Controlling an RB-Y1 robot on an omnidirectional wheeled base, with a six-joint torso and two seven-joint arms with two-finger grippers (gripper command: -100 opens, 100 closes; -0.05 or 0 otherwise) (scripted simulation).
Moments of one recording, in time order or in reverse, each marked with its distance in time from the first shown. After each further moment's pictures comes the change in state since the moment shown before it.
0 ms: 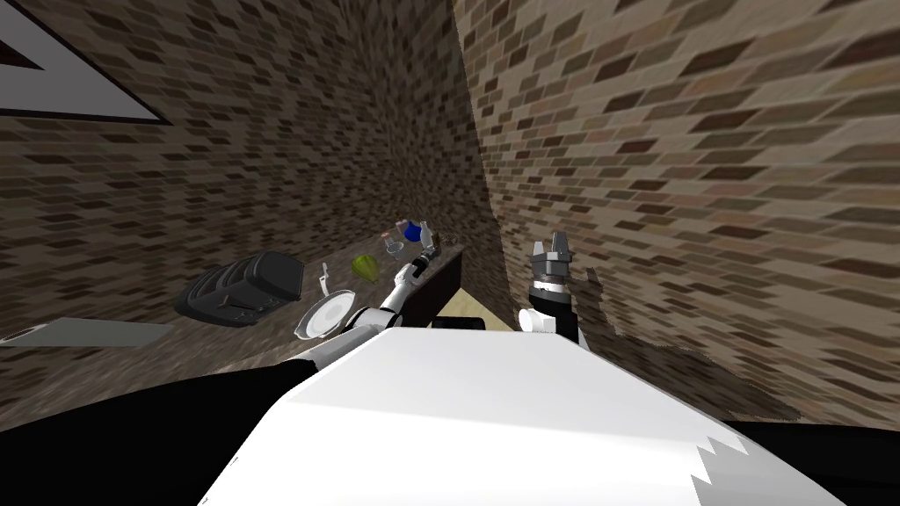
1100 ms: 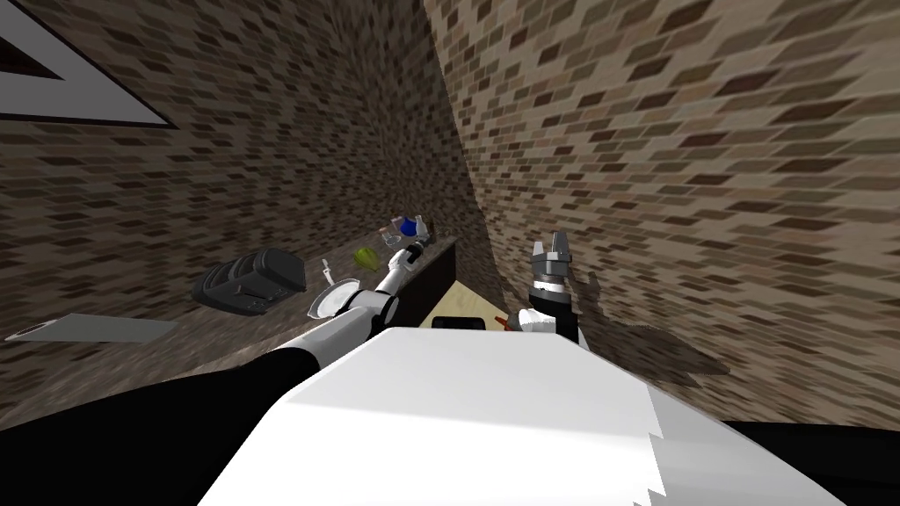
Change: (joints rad) left arm -0.192 0.102 0.003 0.105 0.046 0.011 0.057; right arm 0.000 0.000 0.000 0.000 0.000 0.000 0.000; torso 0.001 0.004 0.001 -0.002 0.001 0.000
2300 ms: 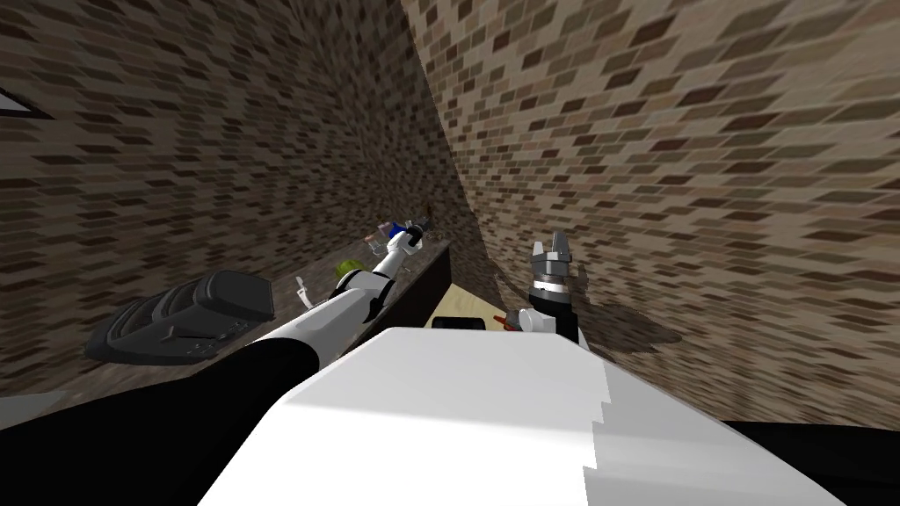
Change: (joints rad) left arm -0.219 0.077 -0.113 0.055 0.030 0.171 0.135; right arm 0.000 0.000 0.000 0.000 0.000 0.000 0.000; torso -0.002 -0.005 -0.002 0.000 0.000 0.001
